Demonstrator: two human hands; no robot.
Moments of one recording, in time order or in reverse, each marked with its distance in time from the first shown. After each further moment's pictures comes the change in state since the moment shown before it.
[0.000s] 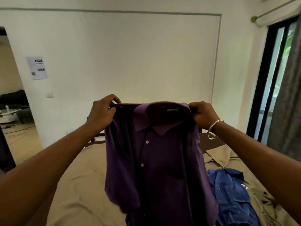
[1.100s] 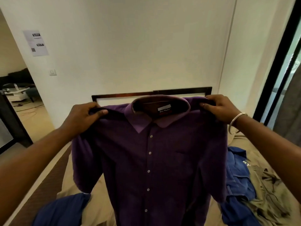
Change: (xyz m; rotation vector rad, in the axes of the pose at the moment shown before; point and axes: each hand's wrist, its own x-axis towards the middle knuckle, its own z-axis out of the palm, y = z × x) left_hand -0.070 -0.062 -0.014 0.153 -0.230 -0.050; right_hand -0.045 0.044 -0.009 0.008 -0.209 0.167
